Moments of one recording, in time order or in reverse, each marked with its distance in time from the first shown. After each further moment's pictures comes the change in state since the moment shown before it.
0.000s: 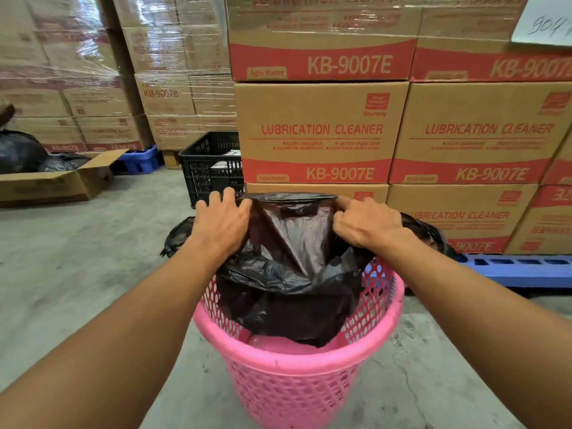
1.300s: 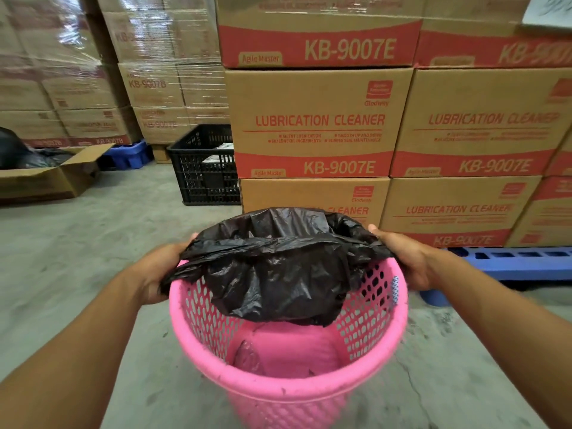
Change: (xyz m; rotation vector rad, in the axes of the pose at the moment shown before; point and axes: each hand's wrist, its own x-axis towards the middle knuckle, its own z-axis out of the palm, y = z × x) left_hand -0.041 -0.062 0.050 -1.758 -0.705 -0.774; right_hand -0.005 0.074 0.056 1.267 -0.565 0.480
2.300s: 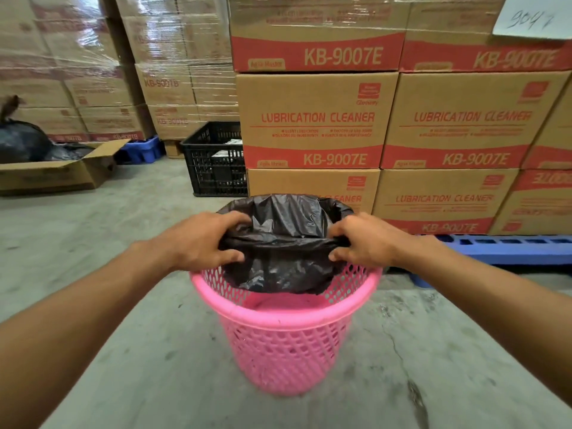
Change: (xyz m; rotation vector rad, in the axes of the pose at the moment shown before) left_hand -0.076 0.009 0.026 1.532 0.045 0.921; right_hand -0.093 -0.017 0.055 -1.450 0.100 -0.748
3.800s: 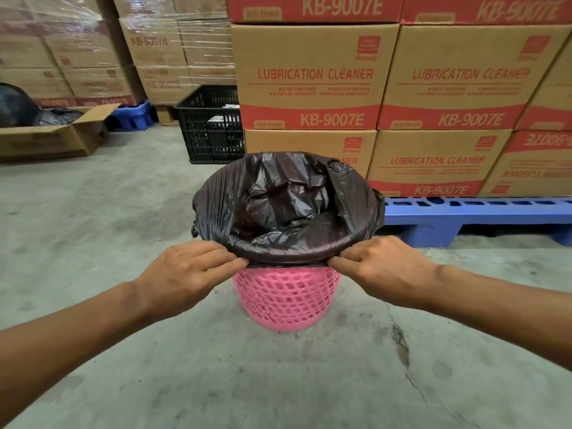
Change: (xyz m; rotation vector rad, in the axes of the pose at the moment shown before) left_hand -0.110 0.039 0.056 0.245 0.400 0.541; right_hand -0.104 -0.032 0.059 -0.453 0.264 -0.423
